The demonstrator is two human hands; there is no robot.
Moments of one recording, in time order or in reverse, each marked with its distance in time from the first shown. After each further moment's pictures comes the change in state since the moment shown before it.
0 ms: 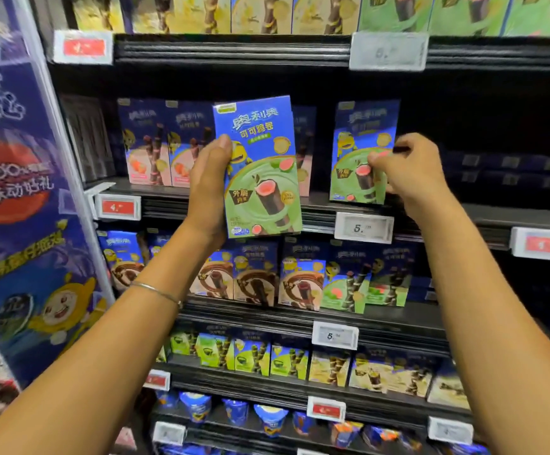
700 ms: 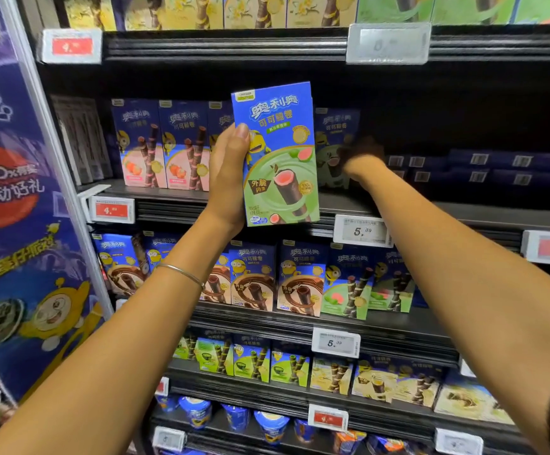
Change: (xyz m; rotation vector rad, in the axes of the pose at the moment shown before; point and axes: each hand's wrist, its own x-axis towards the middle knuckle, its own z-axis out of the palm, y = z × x) left_hand 0.020 -0.013 0.030 -0.040 -0.010 -0.038; right_hand 0.110 0.034 0.077 -0.648 -0.127 0.064
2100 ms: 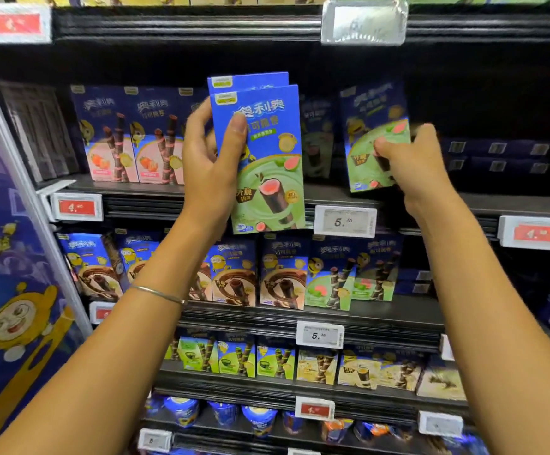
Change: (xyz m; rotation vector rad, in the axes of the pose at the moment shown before) left_hand -0.008 -0.001 0.010 0.240 0.041 0.410; right_hand -0.100 0.052 -0.070 0.752 0.146 -0.018
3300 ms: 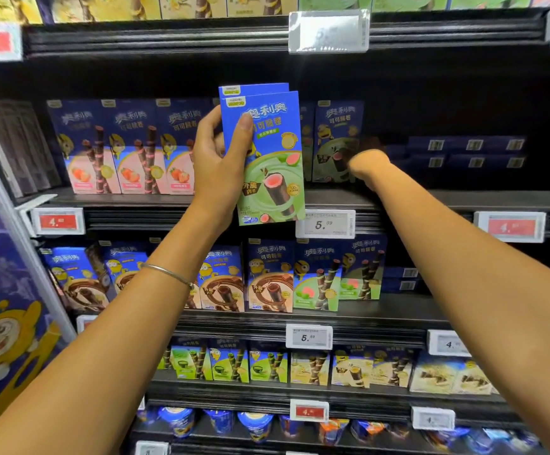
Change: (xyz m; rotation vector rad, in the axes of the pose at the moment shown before) left_hand 0.018 -0.014 0.033 -0.027 -0.016 -0.106; right_hand 0.096 0.035 0.029 -0.713 -0.136 0.106
